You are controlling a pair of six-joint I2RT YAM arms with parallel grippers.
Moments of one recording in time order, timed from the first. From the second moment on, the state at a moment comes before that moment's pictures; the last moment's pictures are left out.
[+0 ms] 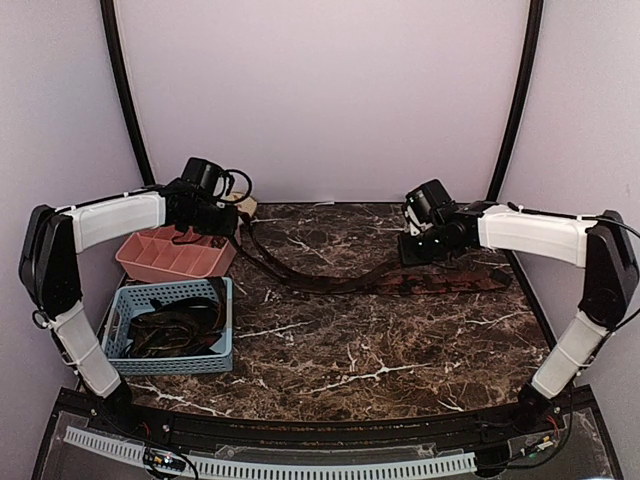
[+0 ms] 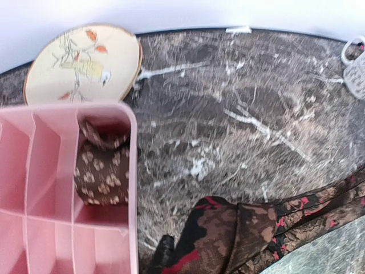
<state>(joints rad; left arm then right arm) -0.40 1.72 1.33 -0.42 -0.09 -0.23 0.61 1.62 1.20 -0.51 0.17 0.37</state>
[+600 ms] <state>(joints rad) -0.35 1.75 1.34 -0.40 0.23 -0.06 0.53 1.87 1.17 -0.39 0.02 0.30</state>
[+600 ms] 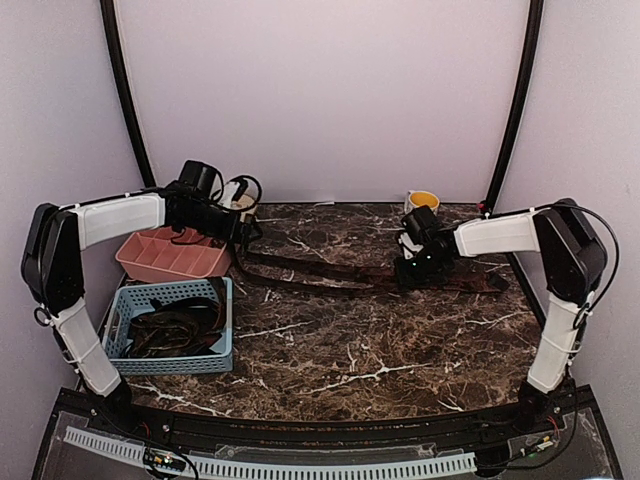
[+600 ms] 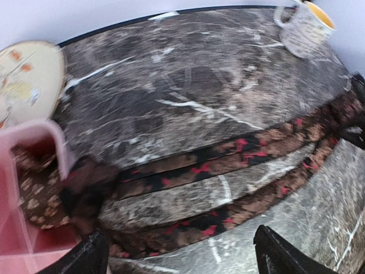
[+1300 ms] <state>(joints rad) -0.55 2.46 1.93 -0.32 0.51 -0.08 0.41 1.98 1.23 -0.29 -0.17 0.32</state>
